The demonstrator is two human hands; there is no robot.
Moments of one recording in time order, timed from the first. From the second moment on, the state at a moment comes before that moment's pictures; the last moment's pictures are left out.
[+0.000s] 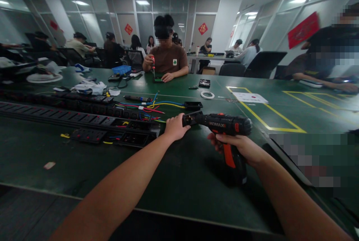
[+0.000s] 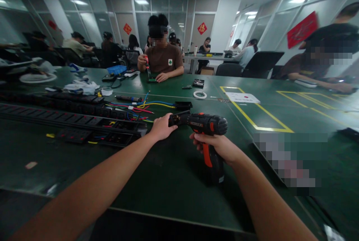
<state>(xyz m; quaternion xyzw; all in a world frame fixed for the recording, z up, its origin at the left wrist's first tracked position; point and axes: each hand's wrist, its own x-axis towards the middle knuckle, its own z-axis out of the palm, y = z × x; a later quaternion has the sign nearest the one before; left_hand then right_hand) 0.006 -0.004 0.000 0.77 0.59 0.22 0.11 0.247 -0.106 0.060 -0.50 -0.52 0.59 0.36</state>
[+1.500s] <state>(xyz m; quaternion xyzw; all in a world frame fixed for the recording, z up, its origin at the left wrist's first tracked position) 0.007 -0.007 0.003 0.77 0.59 0.21 0.11 0.239 -0.113 0.066 -0.49 -0.55 0.56 0.38</state>
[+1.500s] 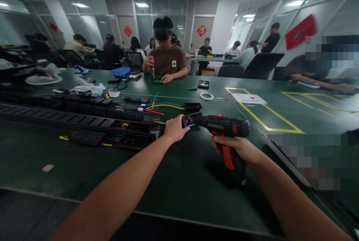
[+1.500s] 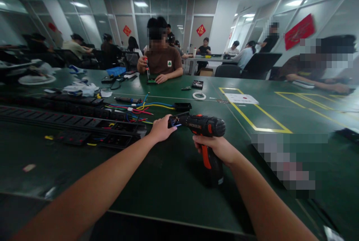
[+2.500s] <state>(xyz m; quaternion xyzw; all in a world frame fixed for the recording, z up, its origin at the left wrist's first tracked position) 0.007 -0.006 0.003 0.77 0.60 0.22 0.11 0.245 -0.107 0.056 -0.50 -0.51 0.58 0.39</state>
